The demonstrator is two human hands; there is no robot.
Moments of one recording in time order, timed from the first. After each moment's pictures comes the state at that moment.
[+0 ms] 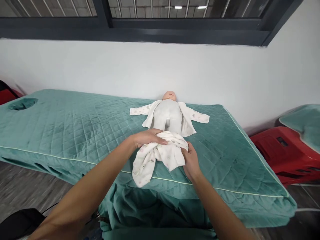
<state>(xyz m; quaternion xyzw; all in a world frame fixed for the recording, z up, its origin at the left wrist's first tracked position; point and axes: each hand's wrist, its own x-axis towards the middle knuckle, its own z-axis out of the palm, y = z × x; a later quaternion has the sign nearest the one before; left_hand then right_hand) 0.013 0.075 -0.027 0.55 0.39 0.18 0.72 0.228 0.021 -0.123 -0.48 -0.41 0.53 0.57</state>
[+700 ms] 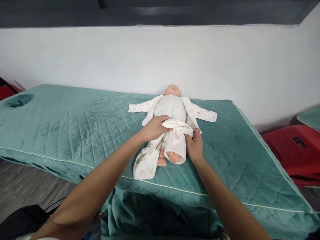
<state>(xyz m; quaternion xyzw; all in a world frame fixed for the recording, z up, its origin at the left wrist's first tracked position) 0.040 0.115 -0.026 0.74 0.47 0.31 0.37 0.247 0.102 -0.136 -0.56 -0.56 0.28 0.54</state>
